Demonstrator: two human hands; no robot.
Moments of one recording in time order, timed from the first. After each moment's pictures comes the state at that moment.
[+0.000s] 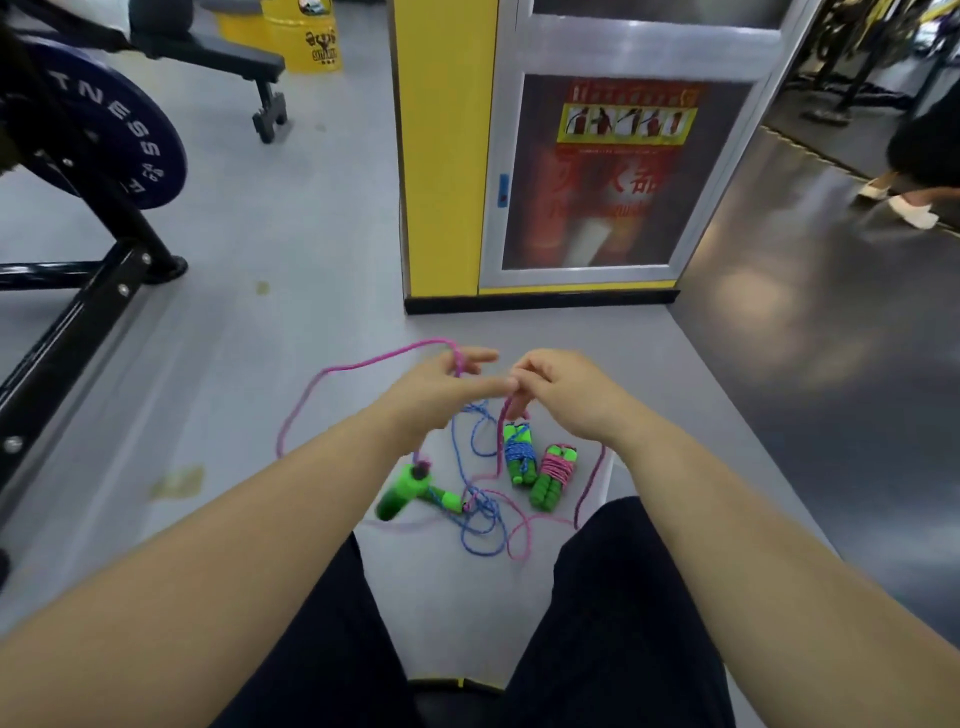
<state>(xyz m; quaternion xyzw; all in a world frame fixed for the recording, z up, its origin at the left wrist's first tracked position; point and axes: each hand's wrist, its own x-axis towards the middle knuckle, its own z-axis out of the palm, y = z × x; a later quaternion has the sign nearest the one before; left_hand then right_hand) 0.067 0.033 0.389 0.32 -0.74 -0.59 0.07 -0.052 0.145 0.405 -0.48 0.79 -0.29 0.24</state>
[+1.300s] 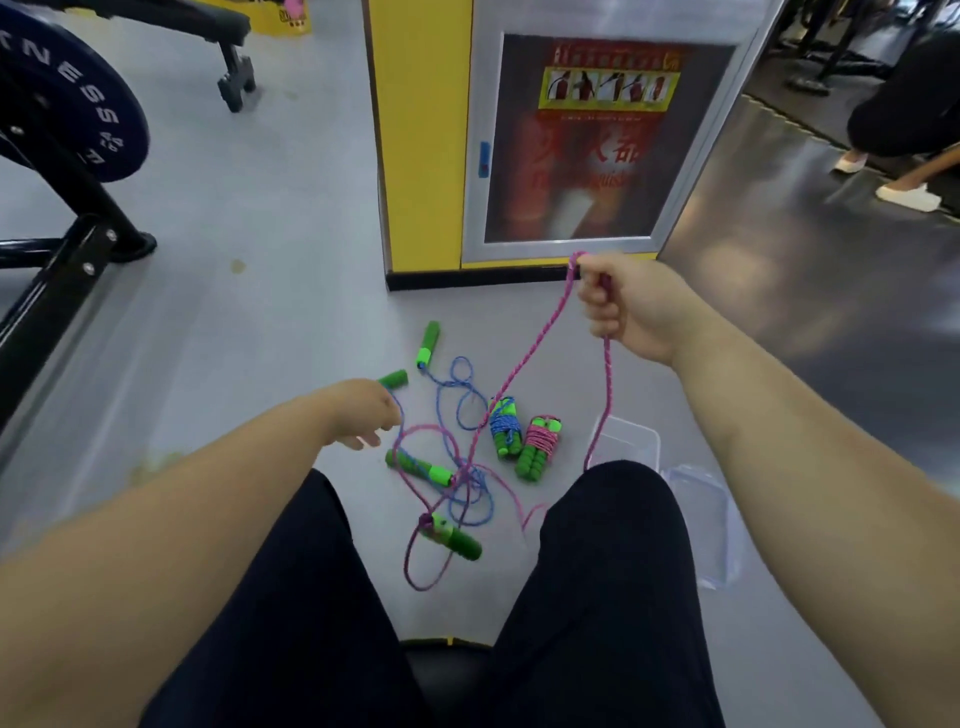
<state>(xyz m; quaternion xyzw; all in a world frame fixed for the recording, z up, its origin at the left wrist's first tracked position) 0.101 -0.010 0.339 0.41 -0.80 -0.40 -0.18 -0.108 0.167 0.436 -0.24 0.67 -0.58 0.39</state>
